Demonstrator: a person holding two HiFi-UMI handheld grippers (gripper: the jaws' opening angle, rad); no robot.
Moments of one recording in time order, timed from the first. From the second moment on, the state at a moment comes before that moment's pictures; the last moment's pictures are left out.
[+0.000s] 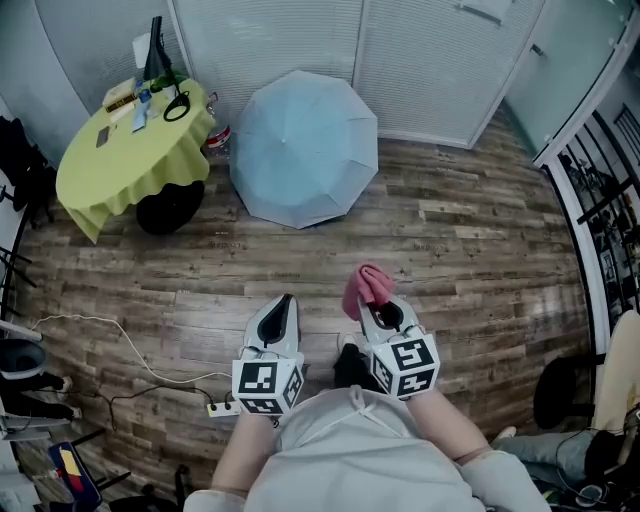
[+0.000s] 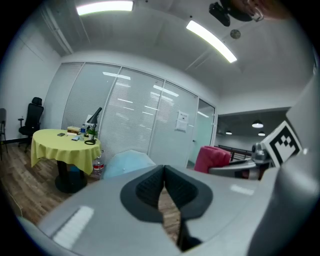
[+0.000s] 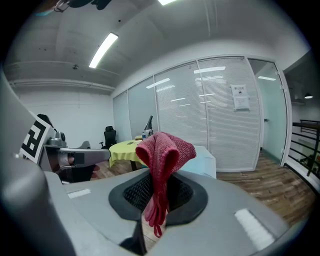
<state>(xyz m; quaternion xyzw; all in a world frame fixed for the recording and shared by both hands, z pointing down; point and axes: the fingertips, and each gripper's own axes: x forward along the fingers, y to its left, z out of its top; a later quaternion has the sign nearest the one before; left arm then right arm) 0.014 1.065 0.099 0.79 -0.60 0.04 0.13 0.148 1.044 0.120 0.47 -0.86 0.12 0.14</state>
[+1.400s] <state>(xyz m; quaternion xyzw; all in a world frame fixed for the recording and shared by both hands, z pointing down) -0.072 0.502 0.169 0.73 -0.65 0.07 0.18 0.078 0.456 0.193 0.40 -0.88 0.15 0.19</state>
